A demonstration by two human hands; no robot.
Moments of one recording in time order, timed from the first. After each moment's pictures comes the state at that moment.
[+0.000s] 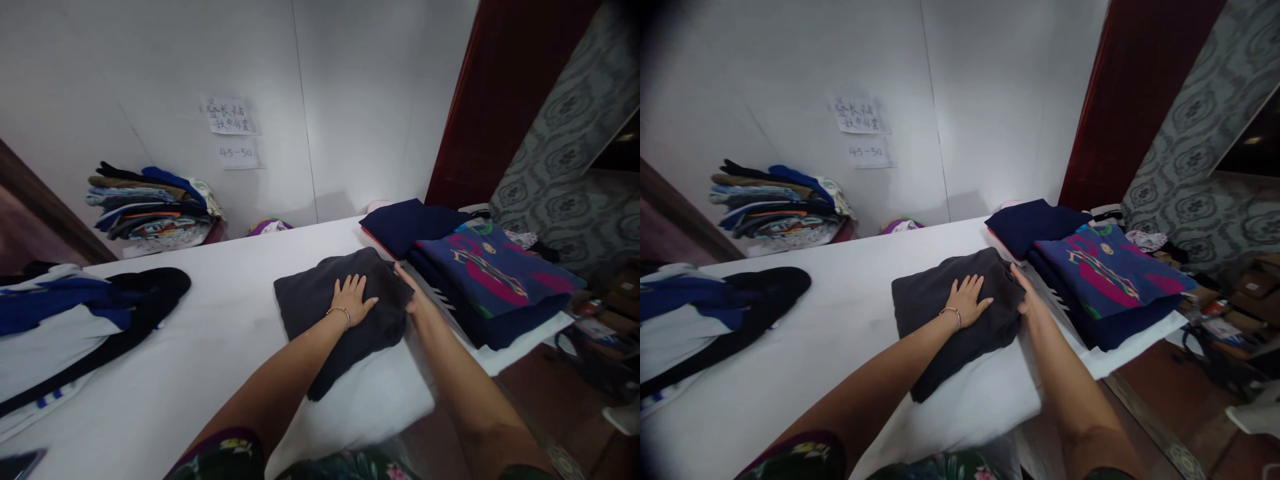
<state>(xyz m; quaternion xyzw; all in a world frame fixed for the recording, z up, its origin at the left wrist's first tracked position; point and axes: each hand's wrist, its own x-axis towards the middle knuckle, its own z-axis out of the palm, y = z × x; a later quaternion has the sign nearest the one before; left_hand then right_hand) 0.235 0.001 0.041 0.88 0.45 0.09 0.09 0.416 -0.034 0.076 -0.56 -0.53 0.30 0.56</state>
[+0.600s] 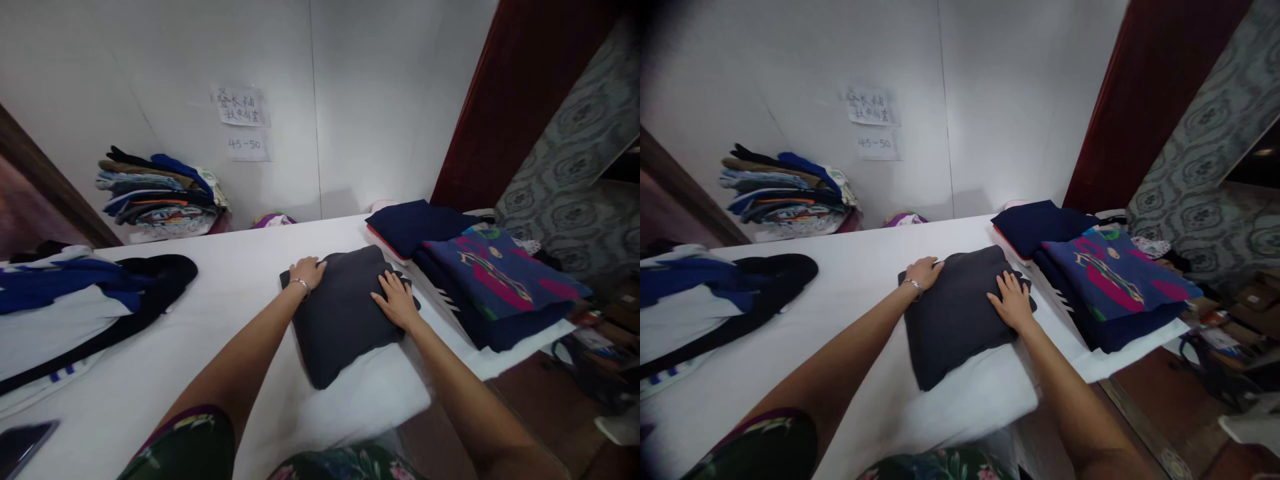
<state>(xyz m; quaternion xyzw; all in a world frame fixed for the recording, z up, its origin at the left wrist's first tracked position) 0.144 0.062 0.086 0.76 0.63 0.11 0.11 0.381 -0.043 0.032 -0.71 -0.69 0.04 0.15</state>
